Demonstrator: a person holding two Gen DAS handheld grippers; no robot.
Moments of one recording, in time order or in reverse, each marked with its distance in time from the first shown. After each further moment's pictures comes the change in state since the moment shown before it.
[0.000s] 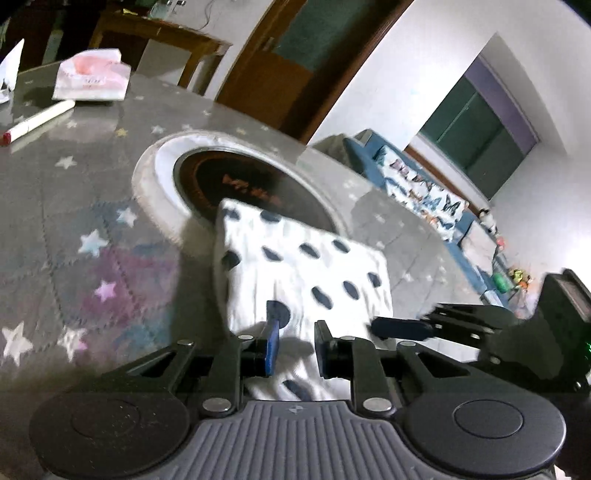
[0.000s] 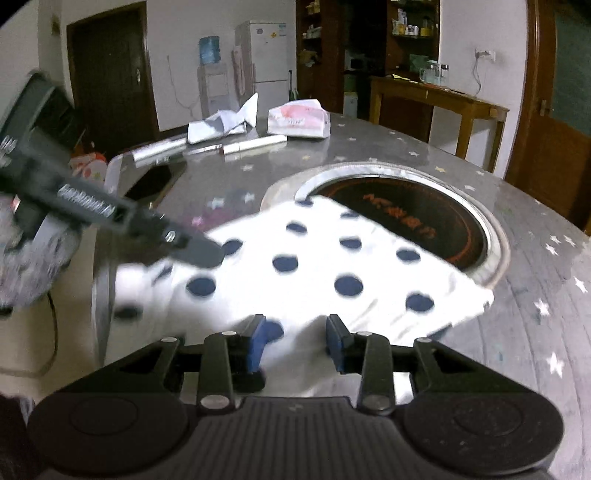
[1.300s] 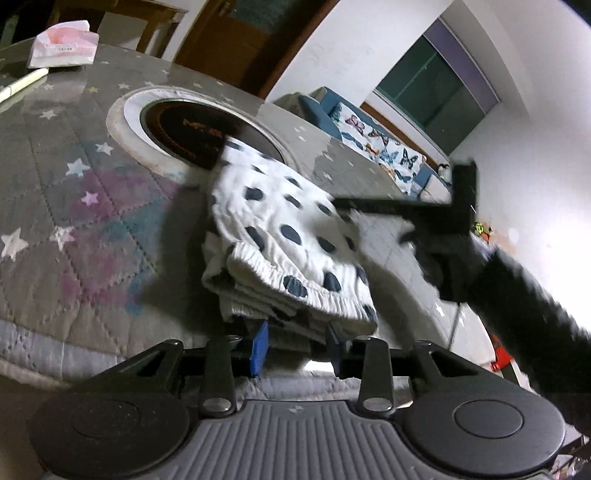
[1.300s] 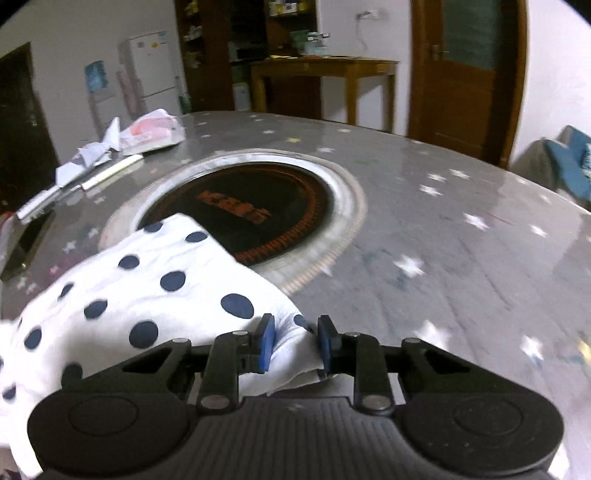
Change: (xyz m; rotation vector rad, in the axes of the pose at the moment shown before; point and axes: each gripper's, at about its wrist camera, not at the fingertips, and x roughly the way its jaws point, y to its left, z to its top) left arm -0.042 -0.007 -0.049 0.067 0.126 -0.135; right arm -0.004 -0.118 -0.013 0.317 0.027 -0.236
